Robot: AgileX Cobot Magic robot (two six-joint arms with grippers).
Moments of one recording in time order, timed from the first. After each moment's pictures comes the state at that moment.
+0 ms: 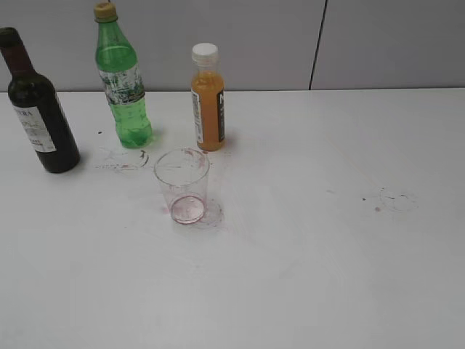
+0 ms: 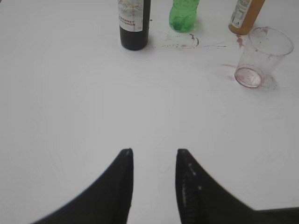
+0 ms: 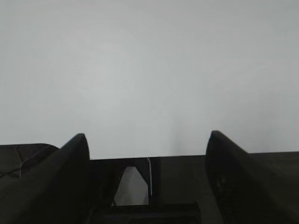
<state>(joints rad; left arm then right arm) 0.02 0.00 -0.49 -0.17 1.08 0.10 -0.02 0.71 -0.65 0.07 1.13 0.01</state>
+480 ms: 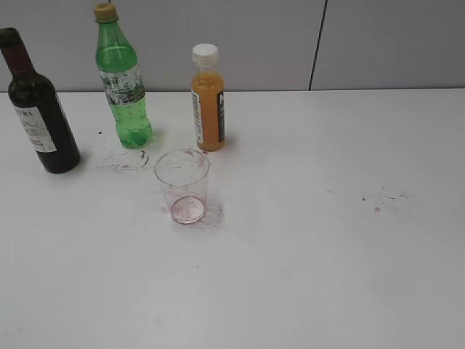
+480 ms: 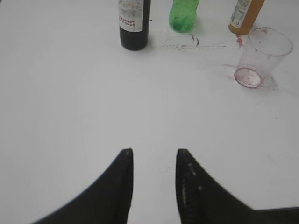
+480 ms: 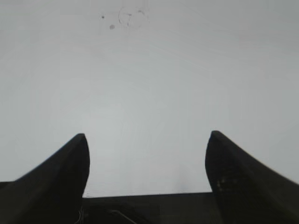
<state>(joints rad) 0.02 0.00 -0.49 -0.17 1.08 0.10 -0.02 0.29 -0.50 0.08 1.05 0.01</state>
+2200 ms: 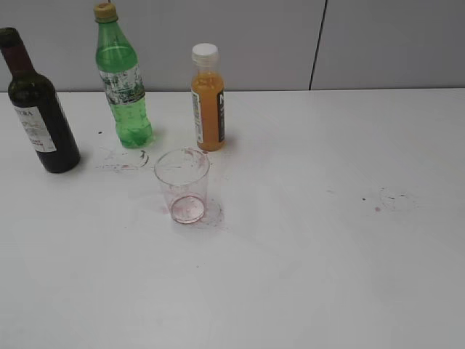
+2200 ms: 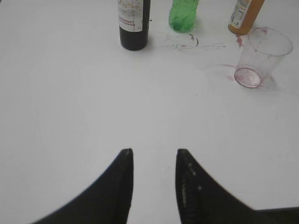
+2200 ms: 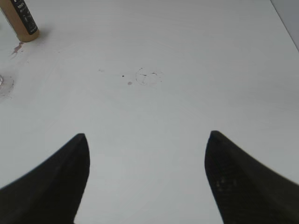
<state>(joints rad) 0.02 0.00 -0.49 -0.17 1.08 0.10 0.04 -0.01 -0.50 0.08 1.05 0.00</state>
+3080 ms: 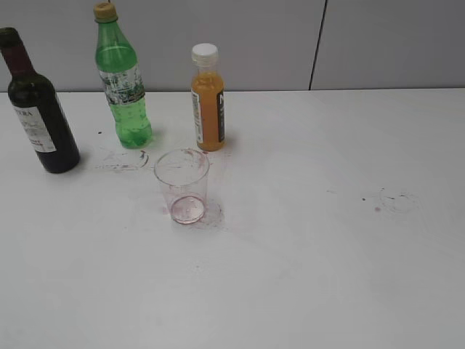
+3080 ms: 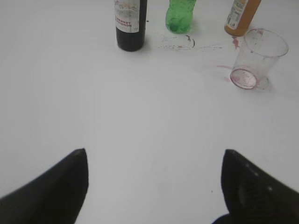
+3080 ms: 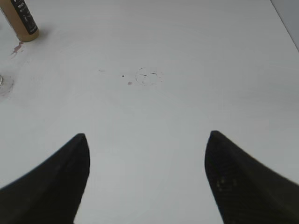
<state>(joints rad) 0.02 0.00 -0.49 -0.18 1.08 0.10 0.04 -0.01 -0.50 0.08 1.05 0.00</state>
